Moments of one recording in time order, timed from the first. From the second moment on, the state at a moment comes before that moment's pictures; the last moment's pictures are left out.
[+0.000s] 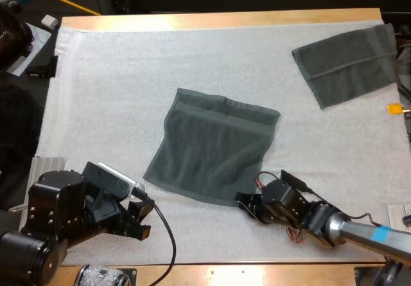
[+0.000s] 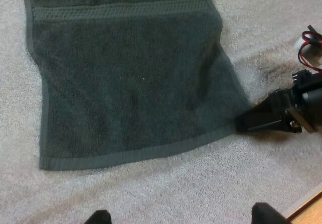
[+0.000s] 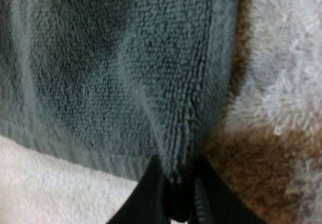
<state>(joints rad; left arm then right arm) -0.23 0.63 -1.02 1.43 0.34 -1.69 0.94 1.45 -0.42 -0.06 -0.08 -0.58</state>
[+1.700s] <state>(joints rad) -0.23 1.22 -0.75 0.97 0.43 -1.71 0.95 1.20 -0.42 0.47 0.03 -0.90</state>
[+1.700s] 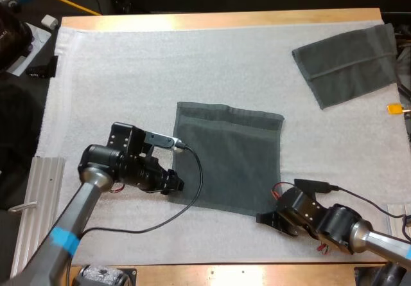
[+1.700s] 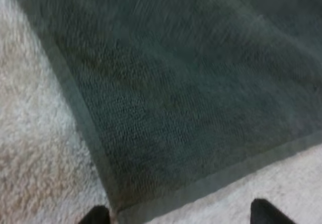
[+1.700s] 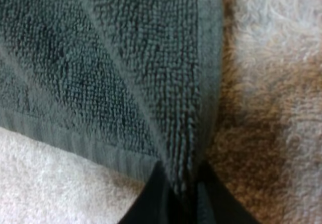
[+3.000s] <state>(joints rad) -0.23 1.56 -0.75 0.94 0.56 -1.71 0.95 1.20 -0.42 0.47 0.03 -0.89</state>
